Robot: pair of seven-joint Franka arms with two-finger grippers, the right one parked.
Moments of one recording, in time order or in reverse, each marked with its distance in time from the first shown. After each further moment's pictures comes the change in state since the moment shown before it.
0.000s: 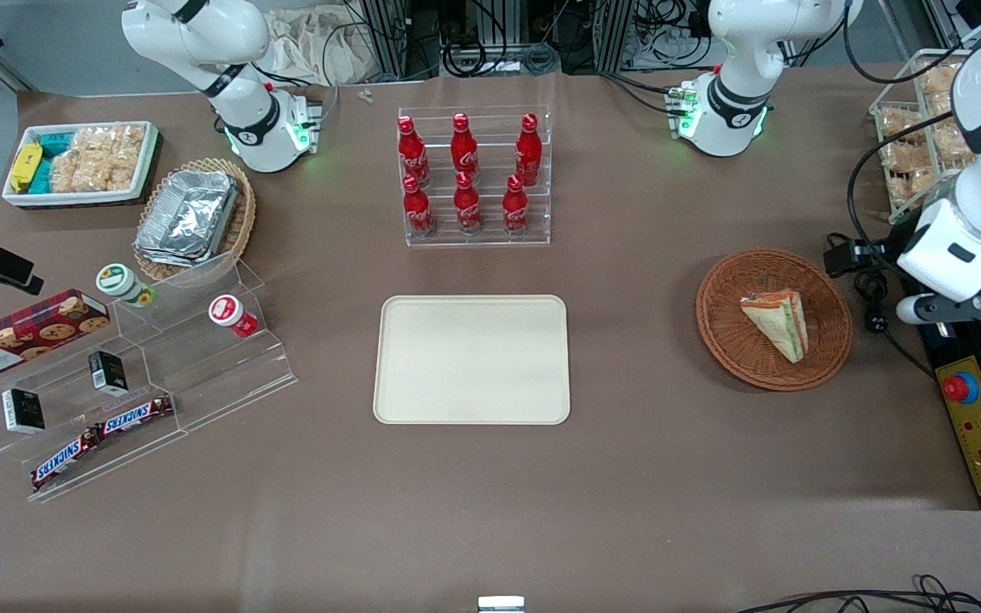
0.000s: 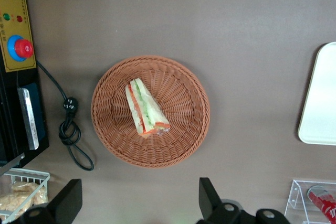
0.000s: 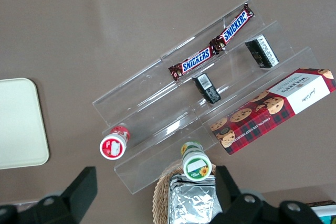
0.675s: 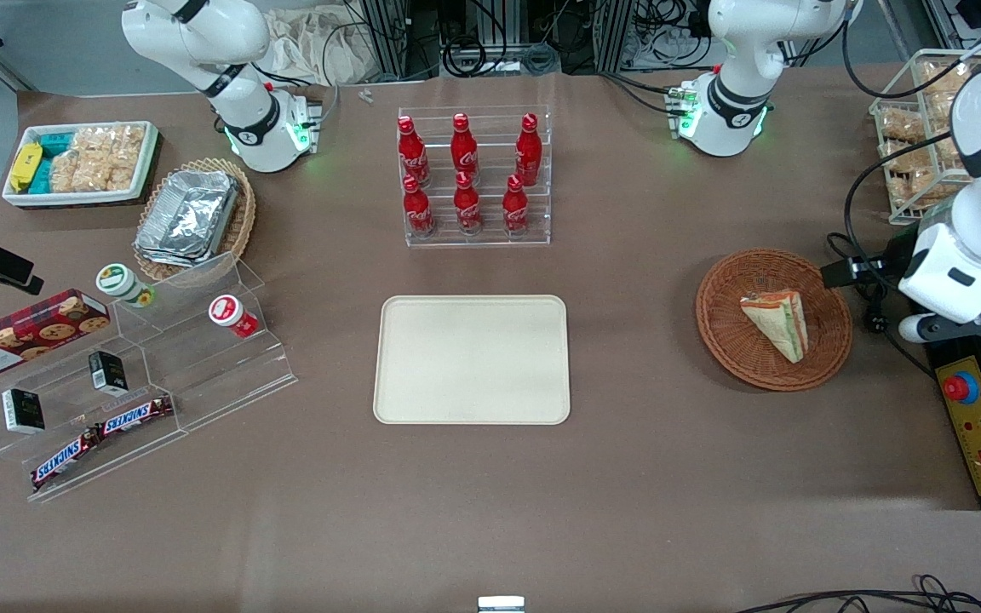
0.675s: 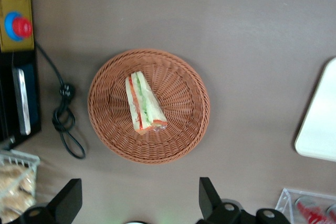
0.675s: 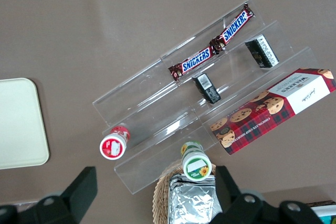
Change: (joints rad) arm 0.001 0.039 0.001 0.003 0.002 -0.021 -0.152
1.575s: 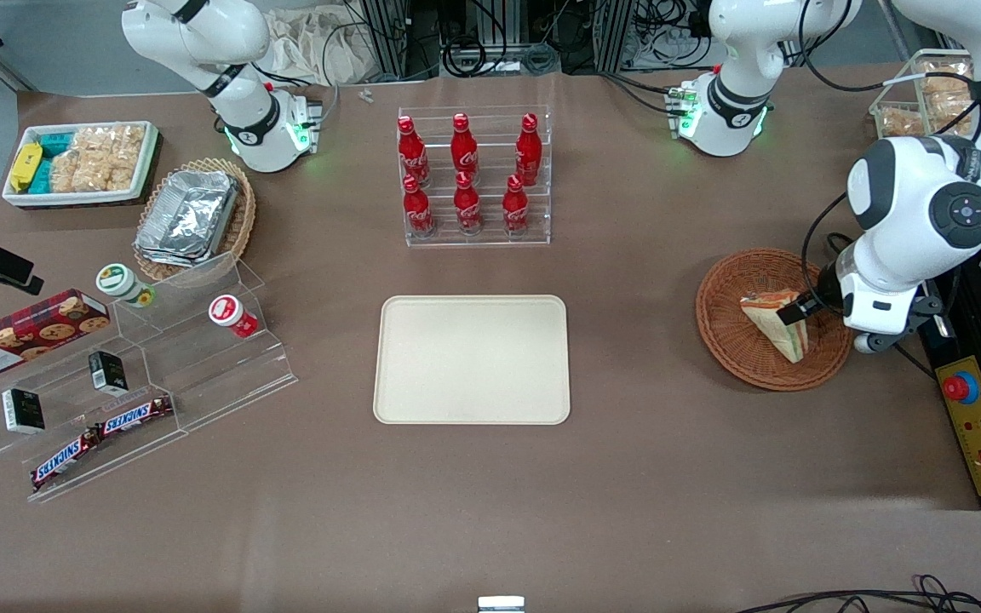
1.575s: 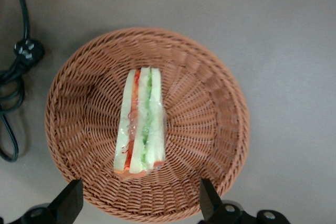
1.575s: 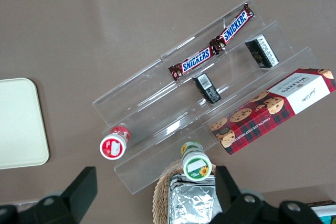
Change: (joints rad) arm 0.068 -0.077 0.007 -0.619 0.003 0.614 -0.343
